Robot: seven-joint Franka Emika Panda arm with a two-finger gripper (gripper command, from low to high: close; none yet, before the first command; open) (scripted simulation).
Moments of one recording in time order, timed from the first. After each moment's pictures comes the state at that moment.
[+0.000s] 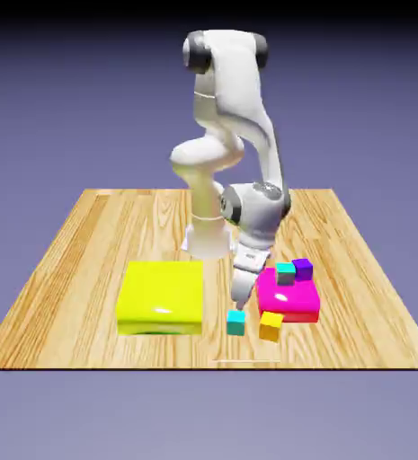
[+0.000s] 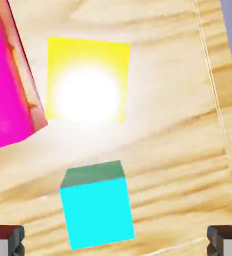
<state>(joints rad) 0.80 0.21 -0.53 -2.58 -0.26 2.66 -0.16</state>
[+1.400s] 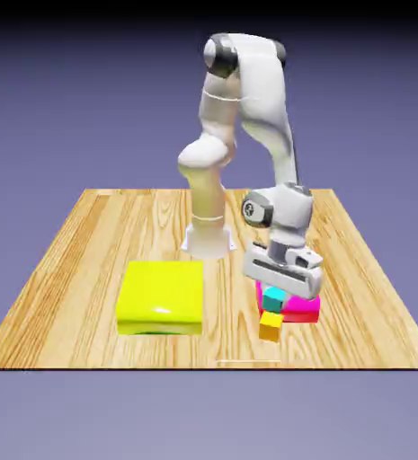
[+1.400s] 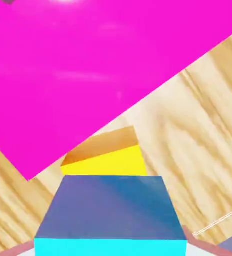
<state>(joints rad) 0.99 0.33 -0.59 -2.59 -0.23 2.99 -1.05</state>
